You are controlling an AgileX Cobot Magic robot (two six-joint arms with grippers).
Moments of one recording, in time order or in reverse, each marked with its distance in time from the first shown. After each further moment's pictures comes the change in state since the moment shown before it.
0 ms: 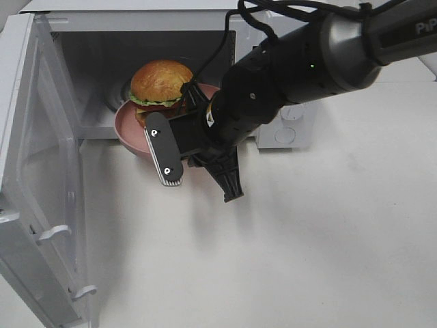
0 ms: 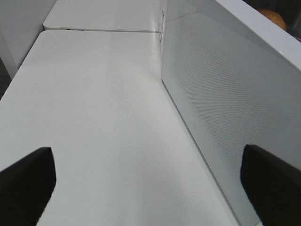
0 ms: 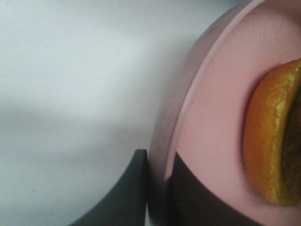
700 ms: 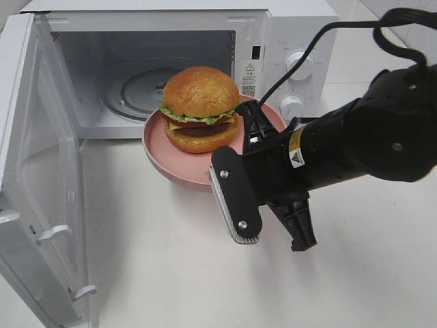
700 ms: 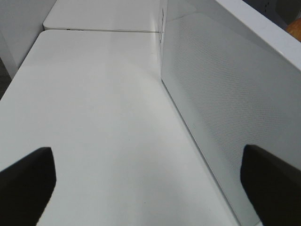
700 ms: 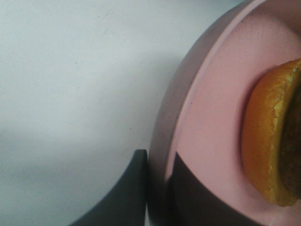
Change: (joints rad) left arm 0.000 0.000 0.000 0.000 0.000 0.000; right arm 0.001 -0.398 0.492 -0.001 -0.175 0.000
